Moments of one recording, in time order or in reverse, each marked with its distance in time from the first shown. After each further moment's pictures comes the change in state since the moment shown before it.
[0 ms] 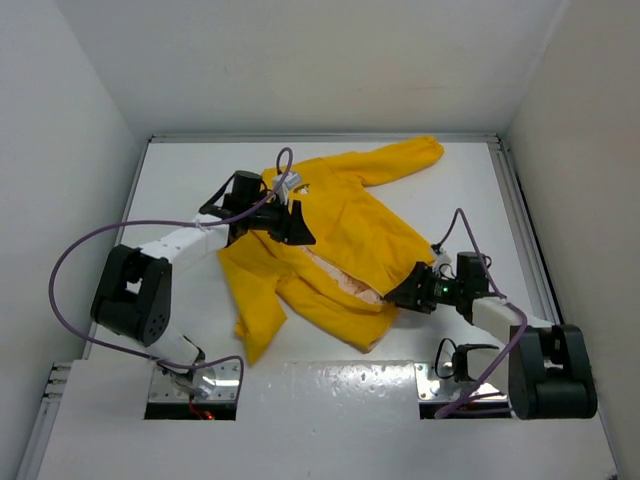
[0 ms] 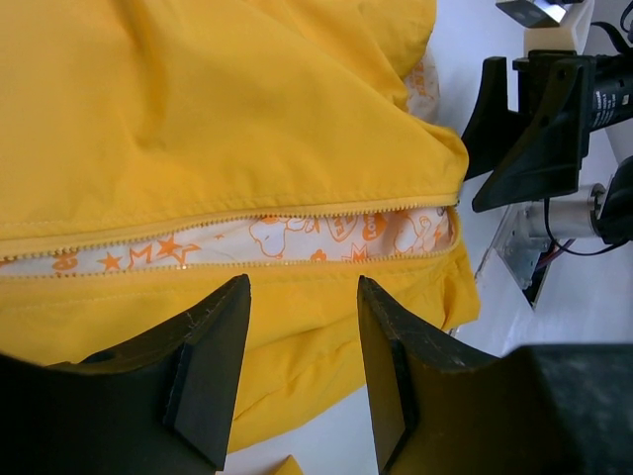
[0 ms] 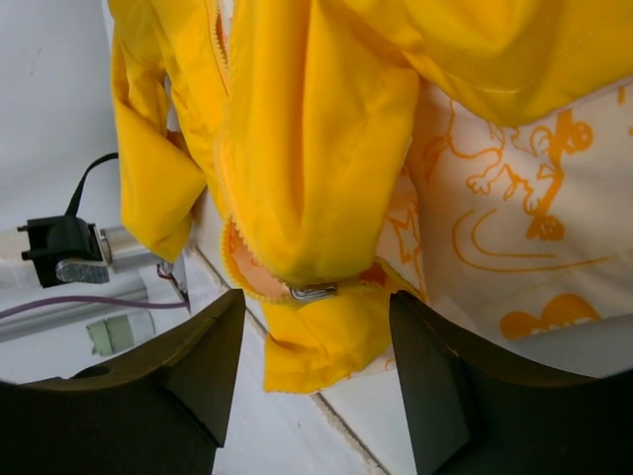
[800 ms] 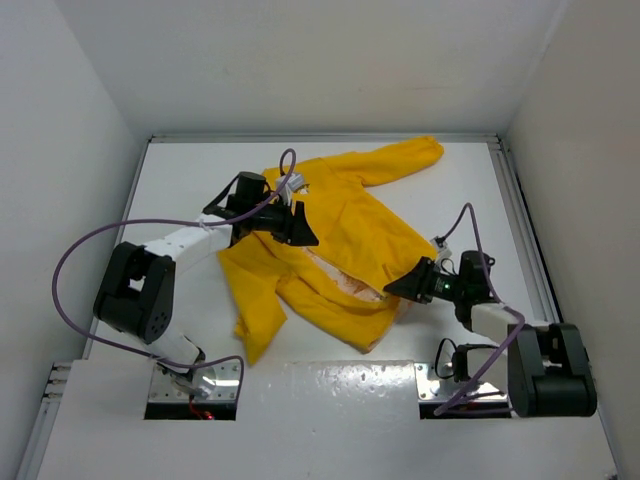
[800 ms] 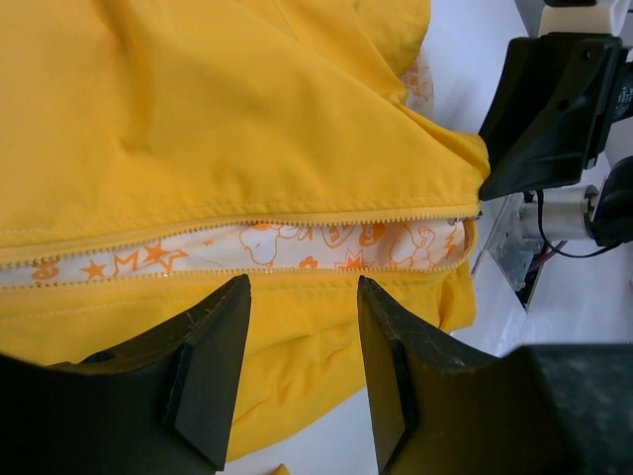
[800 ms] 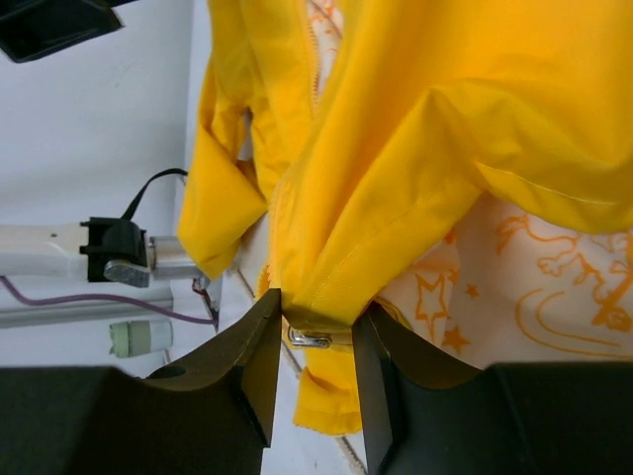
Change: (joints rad) left arm -0.019 0.024 0.000 0.024 0.000 -0.027; right arm -0.012 0.027 -0.089 0.404 -0.089 0.171
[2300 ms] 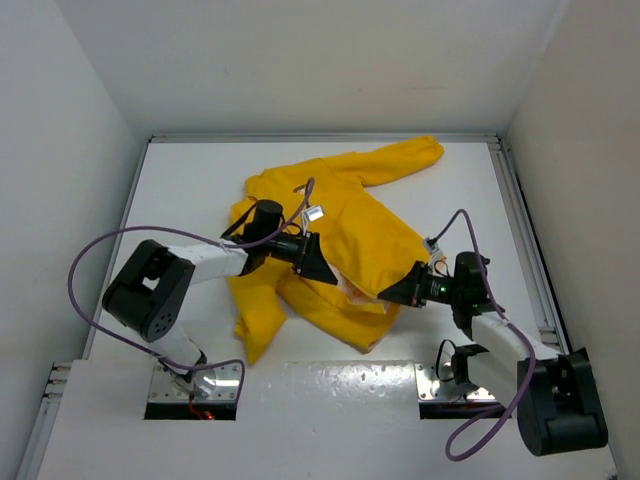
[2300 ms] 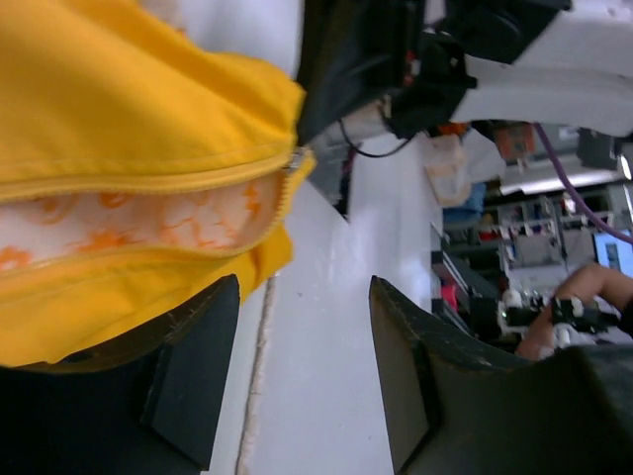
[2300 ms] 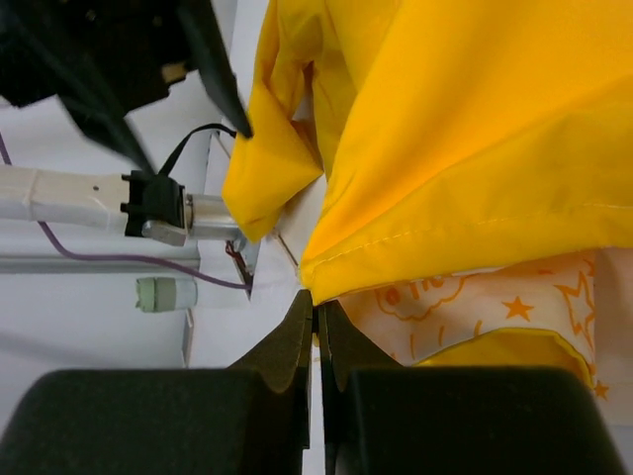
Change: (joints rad) left arm -0.133 0.034 -0.226 0.409 0.362 -0.336; right arm 0.111 -0.193 0.000 -0.097 -0.031 0.076
